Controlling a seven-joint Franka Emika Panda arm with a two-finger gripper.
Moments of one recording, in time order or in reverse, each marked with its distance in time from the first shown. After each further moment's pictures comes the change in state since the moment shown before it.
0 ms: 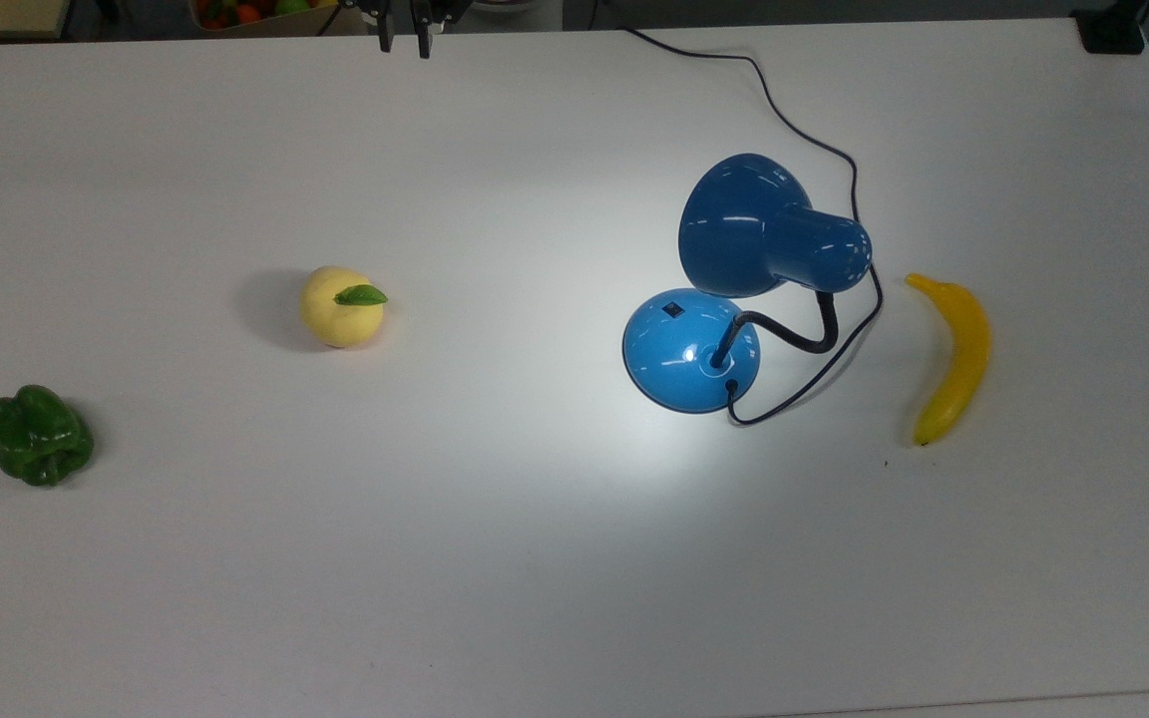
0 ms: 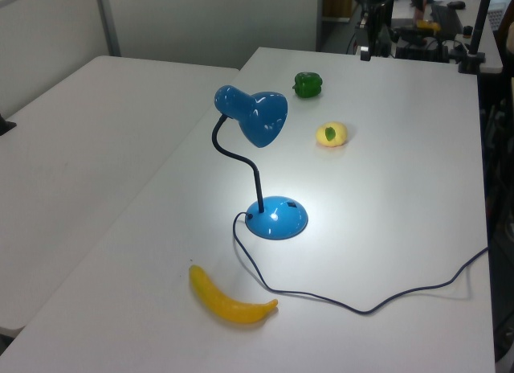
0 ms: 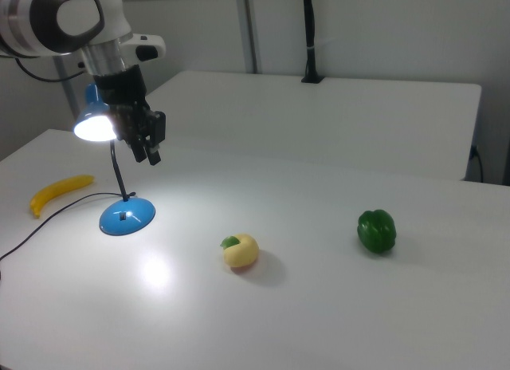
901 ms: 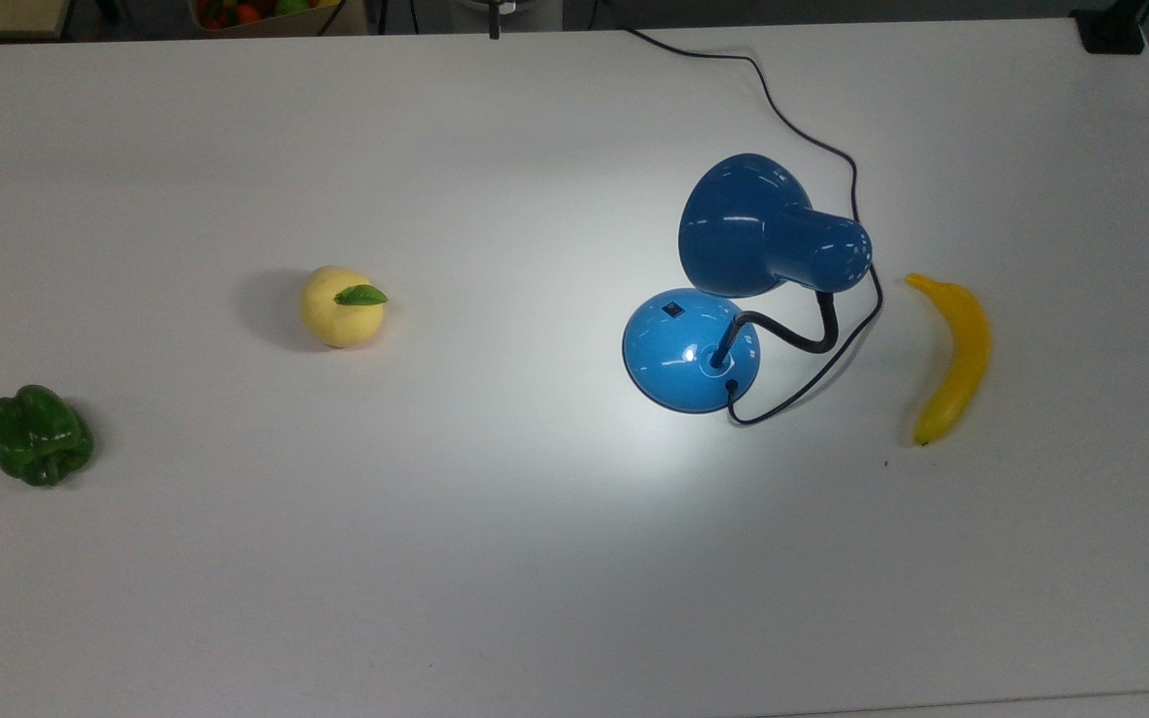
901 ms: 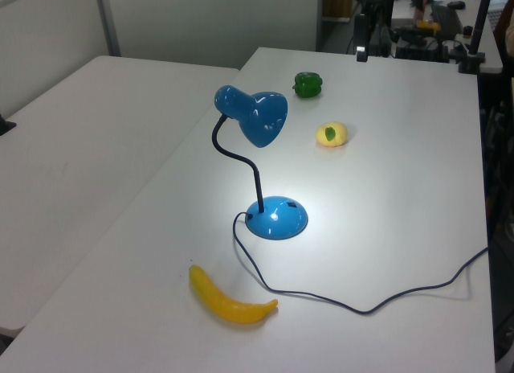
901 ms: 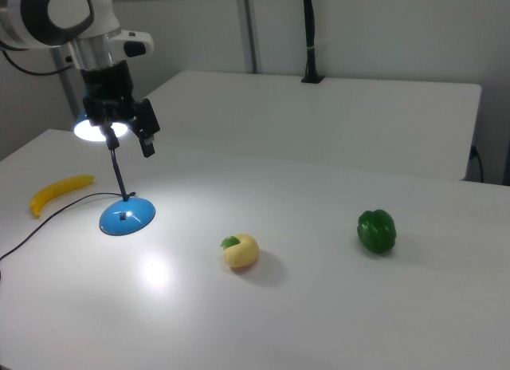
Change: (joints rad) arm 0.050 0.010 -0.011 0.036 0.026 -0.058 0.018
